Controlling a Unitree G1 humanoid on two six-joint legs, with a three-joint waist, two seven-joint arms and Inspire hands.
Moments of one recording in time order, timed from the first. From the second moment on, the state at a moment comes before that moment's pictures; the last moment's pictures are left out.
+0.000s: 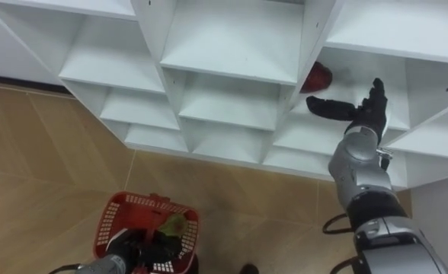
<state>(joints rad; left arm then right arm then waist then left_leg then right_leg) -0.17 0.15 -0.37 1.08 -0.32 0.04 0.05 -0.57 -0.35 0.10 0.94 0.41 -0.07 -0.45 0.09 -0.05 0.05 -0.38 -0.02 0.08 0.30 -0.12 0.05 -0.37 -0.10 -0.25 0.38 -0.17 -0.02</state>
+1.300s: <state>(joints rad) -0.08 0.21 -0.37 0.88 -0.32 -0.01 0.01 -0.59 -0.40 0.21 0.91 -0.01 -0.06 -0.64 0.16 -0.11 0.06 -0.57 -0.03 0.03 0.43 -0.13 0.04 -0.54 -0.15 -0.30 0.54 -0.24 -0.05</state>
